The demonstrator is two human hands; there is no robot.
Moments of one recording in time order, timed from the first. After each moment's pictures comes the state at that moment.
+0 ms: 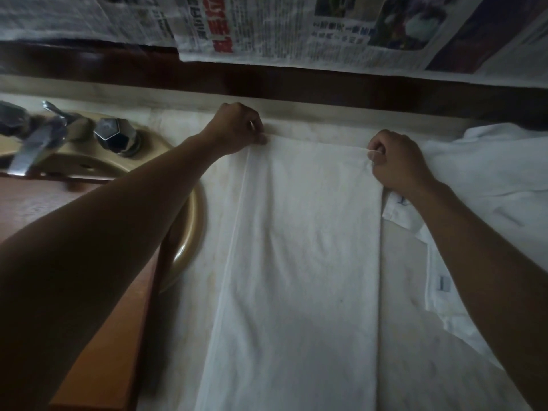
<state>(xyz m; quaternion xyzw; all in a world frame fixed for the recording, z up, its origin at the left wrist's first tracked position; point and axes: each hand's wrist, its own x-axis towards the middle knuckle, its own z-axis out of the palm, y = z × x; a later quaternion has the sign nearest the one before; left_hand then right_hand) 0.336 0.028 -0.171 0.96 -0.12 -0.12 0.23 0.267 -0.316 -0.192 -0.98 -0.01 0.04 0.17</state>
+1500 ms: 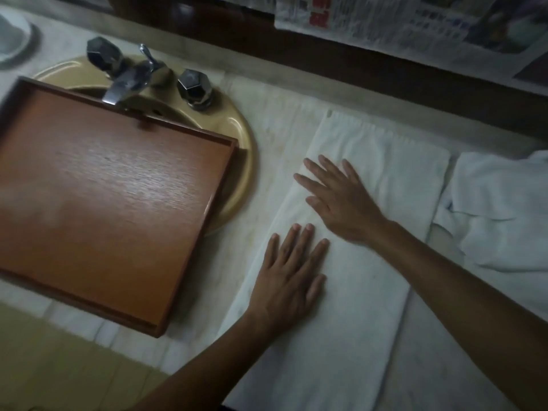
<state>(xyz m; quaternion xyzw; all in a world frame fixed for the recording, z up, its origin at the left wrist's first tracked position) -0.007 -0.016 -0.217 0.97 -0.12 -0.09 0.18 0.175 -0.165 -0.209 -0.92 -0.38 0.05 0.08</state>
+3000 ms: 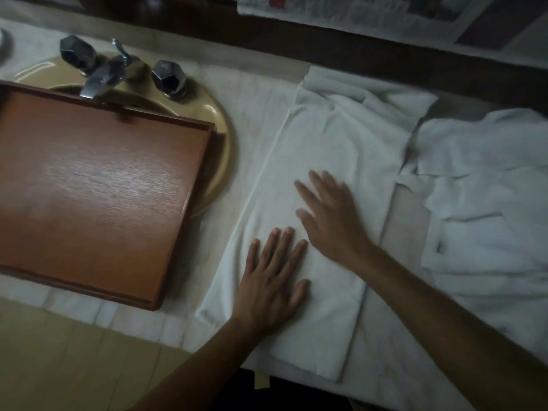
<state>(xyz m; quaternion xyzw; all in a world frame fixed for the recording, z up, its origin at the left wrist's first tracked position) -0.069 -0.018 -0.221 0.98 -0.12 -0.06 0.16 0.070 -0.183 -0.211 -0.97 -0.23 0.02 0.10</state>
